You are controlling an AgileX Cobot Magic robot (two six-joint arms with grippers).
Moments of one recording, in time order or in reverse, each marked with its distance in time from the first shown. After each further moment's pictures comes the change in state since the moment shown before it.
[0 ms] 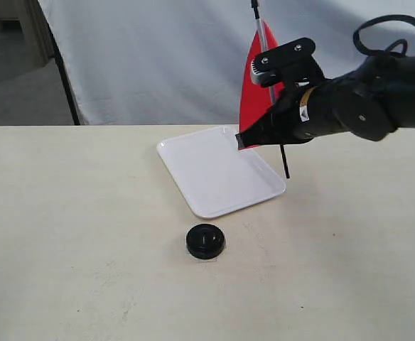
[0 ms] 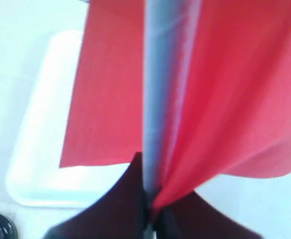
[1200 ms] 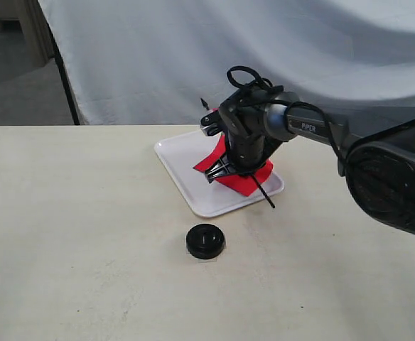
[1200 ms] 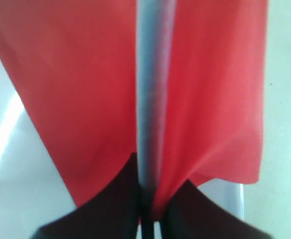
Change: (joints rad) left arm 0.000 0.000 0.000 0.000 0.000 0.000; right arm 0.069 0.702 -0.814 0.067 0.604 -0.109
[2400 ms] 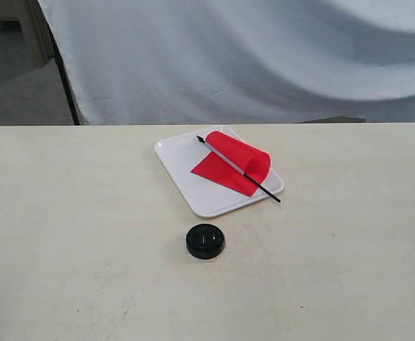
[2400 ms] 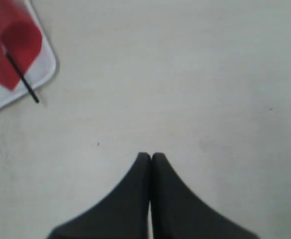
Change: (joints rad) left arm 0.000 0.000 0.000 0.000 0.000 0.000; right arm -0.618 -1.201 1.061 0.563 -0.179 -0.345
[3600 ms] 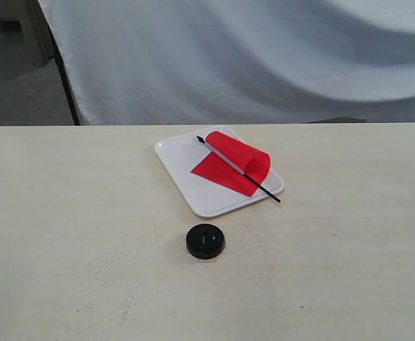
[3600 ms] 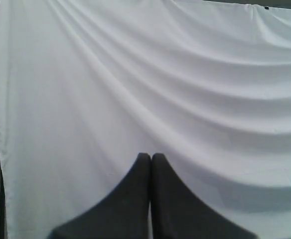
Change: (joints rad) left arm 0.000 0.000 0.000 0.000 0.000 0.000; right arm 0.178 -1.245 0.667 0.028 -0.670 -0.052
